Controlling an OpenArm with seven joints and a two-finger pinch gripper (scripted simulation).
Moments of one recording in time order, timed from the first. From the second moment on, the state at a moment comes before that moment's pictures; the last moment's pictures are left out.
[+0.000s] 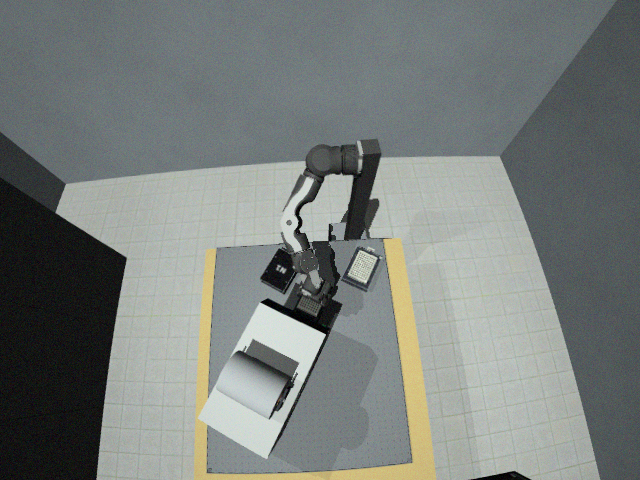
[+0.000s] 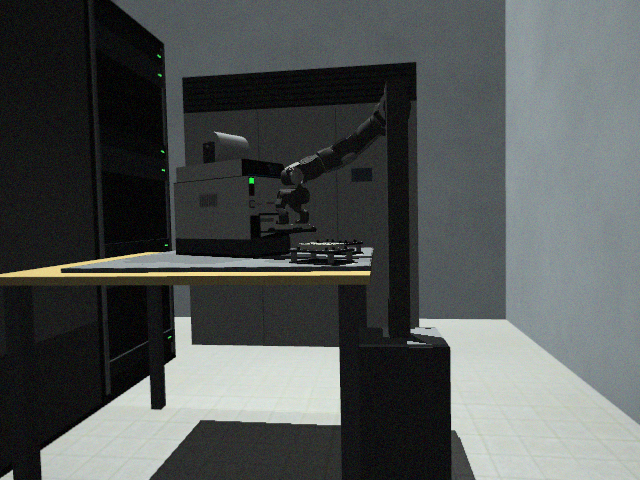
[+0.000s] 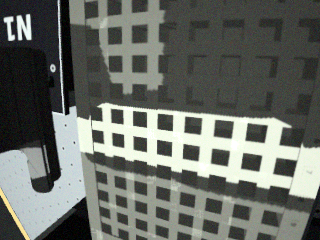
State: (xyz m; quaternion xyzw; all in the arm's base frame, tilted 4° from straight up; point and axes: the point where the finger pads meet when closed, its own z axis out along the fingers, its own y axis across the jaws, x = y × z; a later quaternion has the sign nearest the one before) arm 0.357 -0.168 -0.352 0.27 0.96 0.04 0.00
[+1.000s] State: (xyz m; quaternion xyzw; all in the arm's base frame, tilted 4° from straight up) arm 0.379 -0.136 -0.297 0.26 0.95 0.00 0.16
